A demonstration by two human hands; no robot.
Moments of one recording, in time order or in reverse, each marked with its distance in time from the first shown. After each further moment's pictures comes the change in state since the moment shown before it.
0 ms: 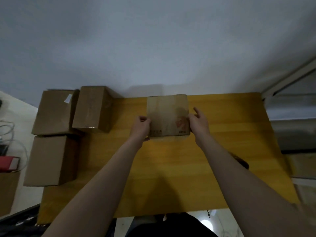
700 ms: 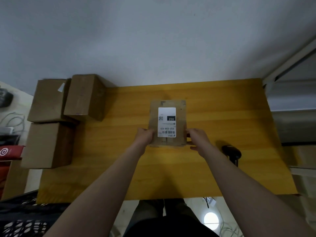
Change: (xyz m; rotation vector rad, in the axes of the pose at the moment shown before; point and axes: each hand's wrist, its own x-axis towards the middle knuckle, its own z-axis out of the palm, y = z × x) left_hand -0.030 -0.068 0.076 0.101 0.026 -0.249; right_hand -0.002 0.097 -0.071 -0.168 -0.138 0.321
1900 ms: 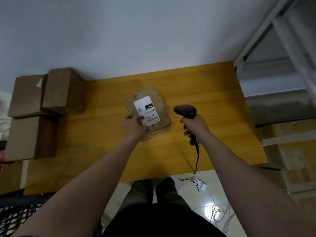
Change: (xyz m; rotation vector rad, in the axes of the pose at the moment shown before) left_hand -0.047 -0.041 0.065 0.465 0.192 0.403; right_hand -0.032 0.053 -0.098 -0.077 0.100 -0.161
